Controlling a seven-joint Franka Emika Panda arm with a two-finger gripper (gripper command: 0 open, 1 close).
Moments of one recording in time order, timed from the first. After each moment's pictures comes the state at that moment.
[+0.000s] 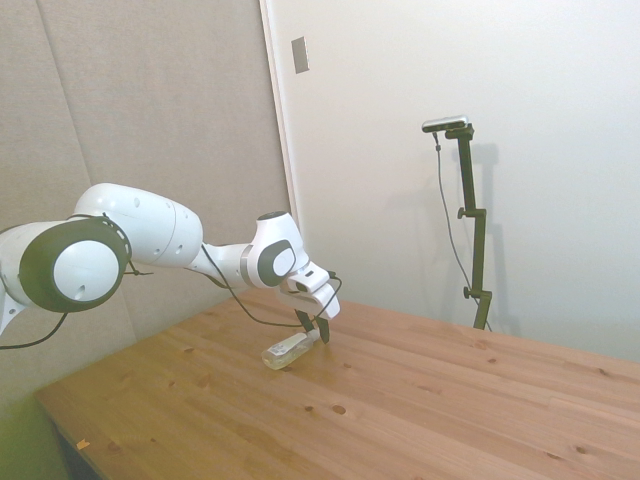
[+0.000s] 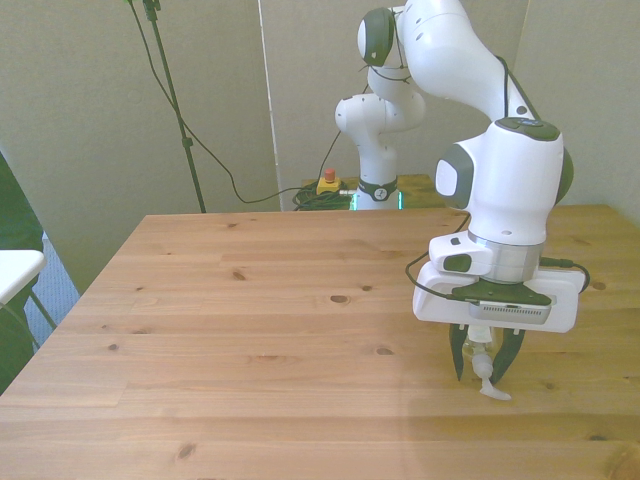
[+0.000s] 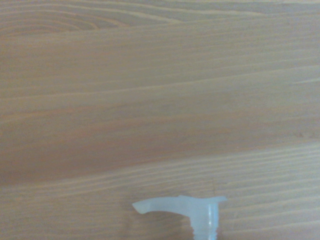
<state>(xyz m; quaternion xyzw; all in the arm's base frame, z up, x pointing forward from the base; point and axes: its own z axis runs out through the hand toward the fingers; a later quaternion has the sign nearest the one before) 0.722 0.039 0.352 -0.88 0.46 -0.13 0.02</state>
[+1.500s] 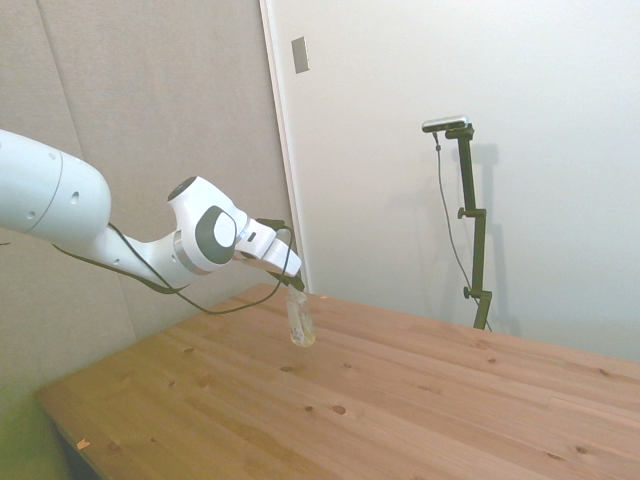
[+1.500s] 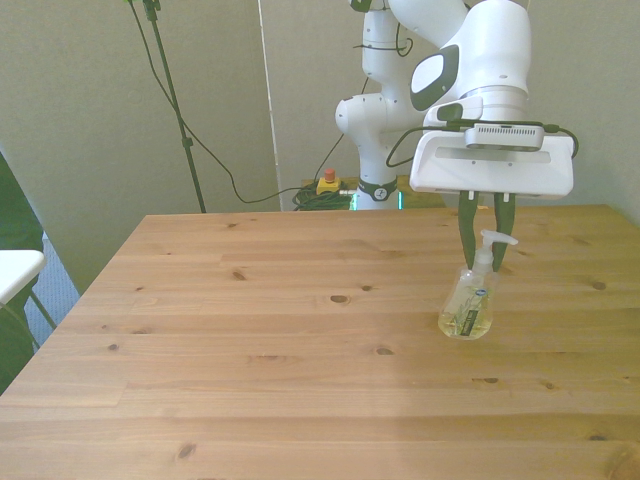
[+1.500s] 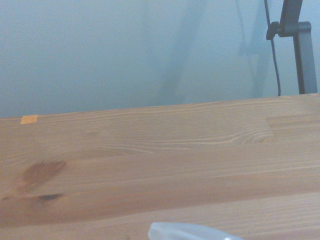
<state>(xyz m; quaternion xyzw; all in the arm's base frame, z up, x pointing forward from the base) 0.591 0.052 0.479 -0.83 0.43 -0.34 0.10</state>
